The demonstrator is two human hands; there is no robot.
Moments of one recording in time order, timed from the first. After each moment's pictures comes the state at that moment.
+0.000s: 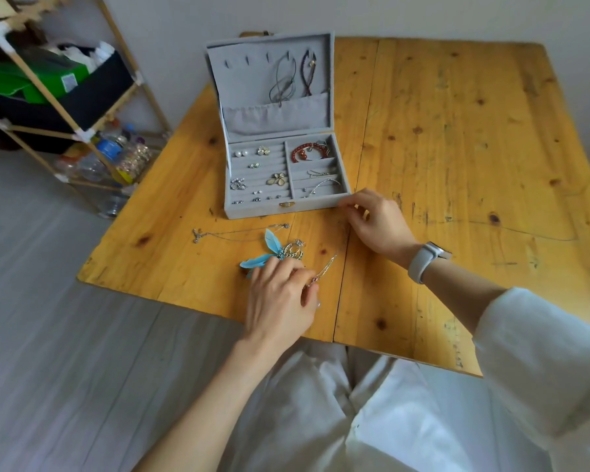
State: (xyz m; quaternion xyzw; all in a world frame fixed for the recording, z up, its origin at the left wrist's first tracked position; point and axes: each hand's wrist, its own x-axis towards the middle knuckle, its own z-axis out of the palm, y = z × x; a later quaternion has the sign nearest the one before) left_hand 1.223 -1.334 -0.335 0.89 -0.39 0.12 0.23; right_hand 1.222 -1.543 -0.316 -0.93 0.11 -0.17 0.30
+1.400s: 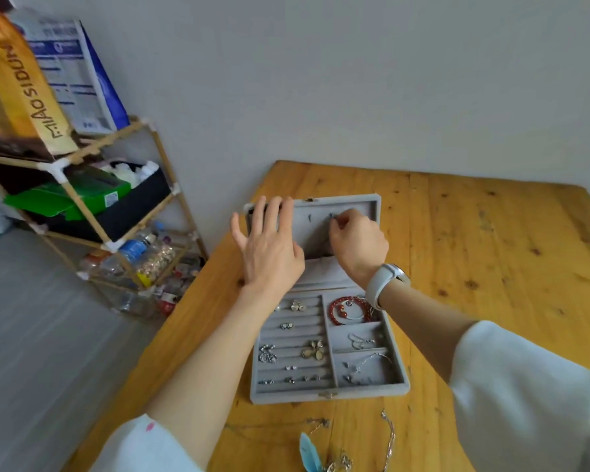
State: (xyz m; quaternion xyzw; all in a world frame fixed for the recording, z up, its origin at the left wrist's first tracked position) left_hand 1.501 -1.433 -0.238 0.91 -0.28 0.27 0.14; right_hand 1.455 -1.558 -0.226 -0.88 0.30 -0.25 0.29
